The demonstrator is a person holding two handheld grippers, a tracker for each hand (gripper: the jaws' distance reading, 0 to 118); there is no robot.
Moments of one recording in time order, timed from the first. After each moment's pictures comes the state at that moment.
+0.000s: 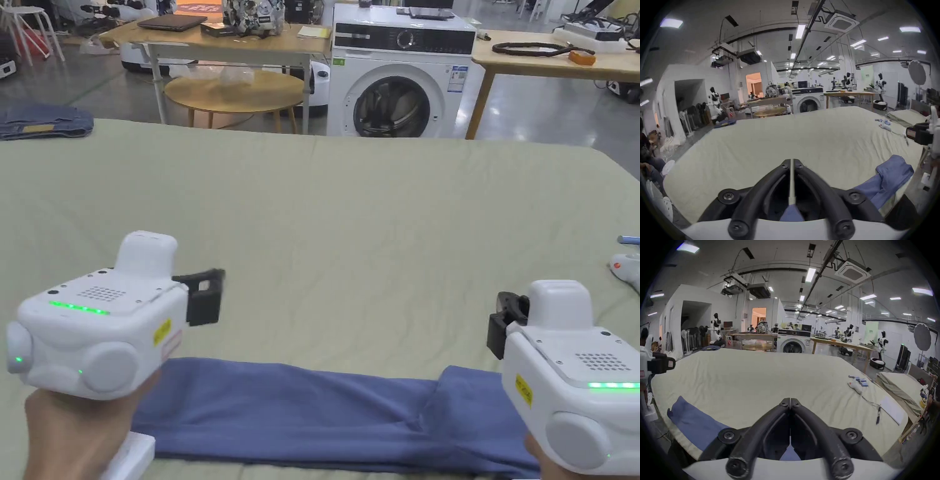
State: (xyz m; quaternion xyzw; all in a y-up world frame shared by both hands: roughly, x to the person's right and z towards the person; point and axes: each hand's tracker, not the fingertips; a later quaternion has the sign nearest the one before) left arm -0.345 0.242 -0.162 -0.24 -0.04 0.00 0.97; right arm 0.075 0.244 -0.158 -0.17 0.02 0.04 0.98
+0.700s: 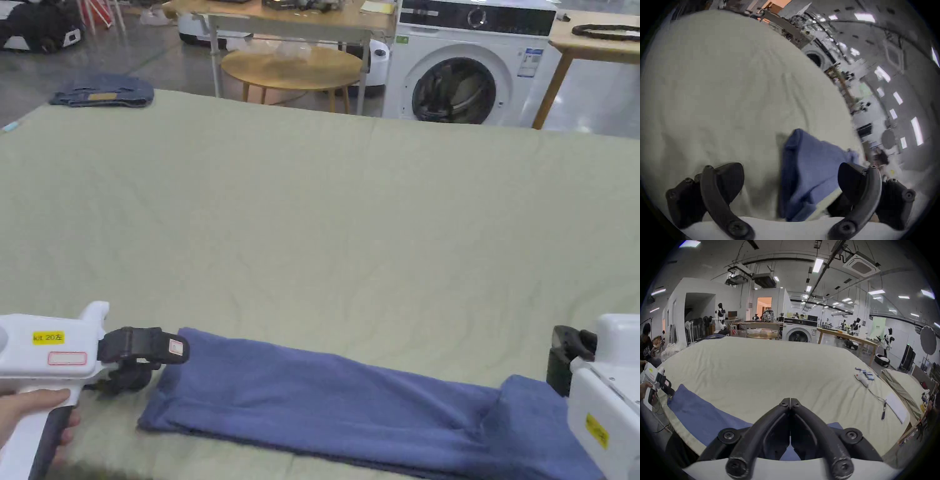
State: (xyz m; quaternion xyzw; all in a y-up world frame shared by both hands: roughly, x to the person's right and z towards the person) left arm -0.528 0.103 -0.173 -0.45 -0.21 0.38 0.78; right arm 0.060 0.219 -0.171 -0.23 0.04 0.06 0.97
